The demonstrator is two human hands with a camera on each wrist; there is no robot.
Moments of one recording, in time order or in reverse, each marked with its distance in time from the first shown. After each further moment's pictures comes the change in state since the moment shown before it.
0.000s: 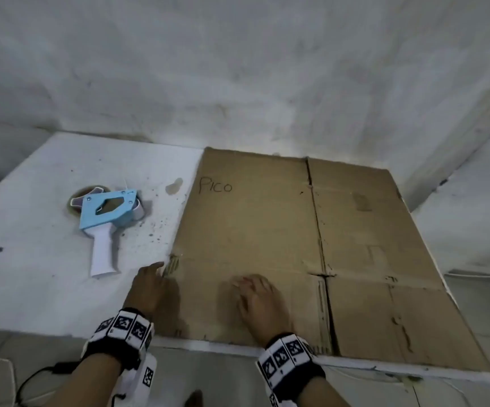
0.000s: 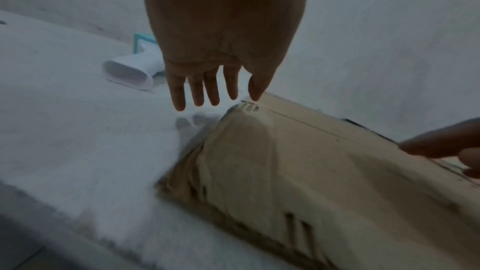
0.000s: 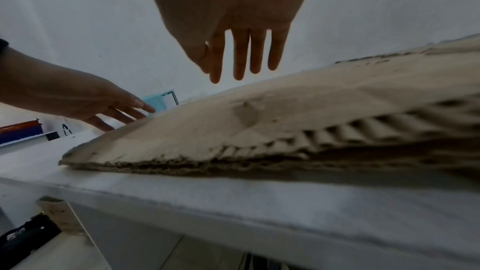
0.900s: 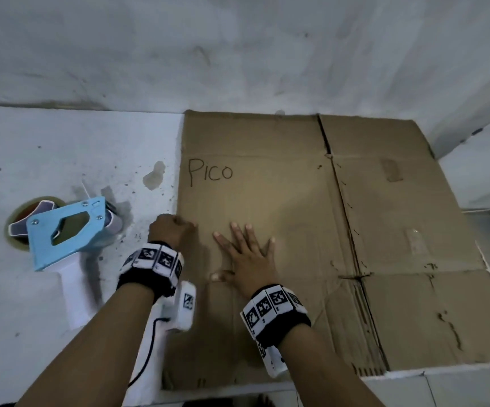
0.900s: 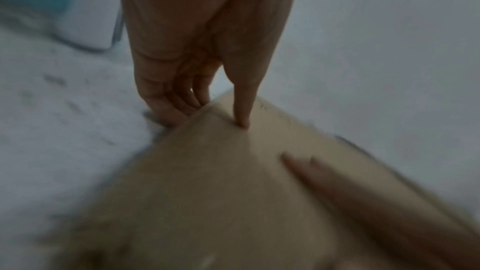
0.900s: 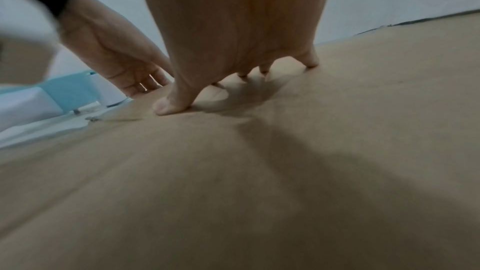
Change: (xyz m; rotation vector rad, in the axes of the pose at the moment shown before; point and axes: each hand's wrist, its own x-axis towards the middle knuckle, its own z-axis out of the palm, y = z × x) left_hand 0.159 0.079 0.002 -0.104 -0.134 -0.245; right_hand 0.144 -0.015 0.025 -0.073 -0.414 0.191
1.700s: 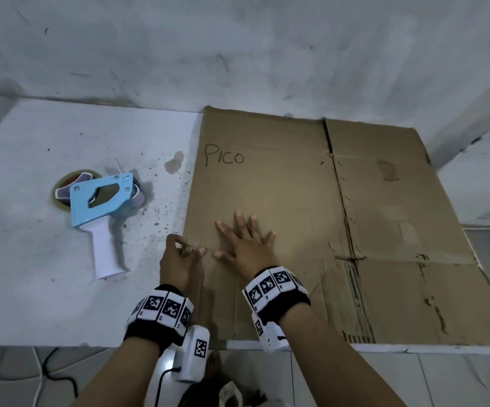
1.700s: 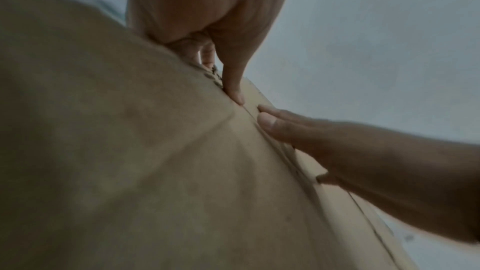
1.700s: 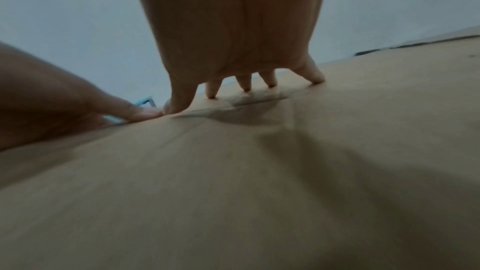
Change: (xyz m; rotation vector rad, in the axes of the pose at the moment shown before) left_hand -0.105 -0.076 0.012 -0.446 0.057 0.114; right_hand -0.043 -0.017 -0.014 0.135 -0.008 -0.058
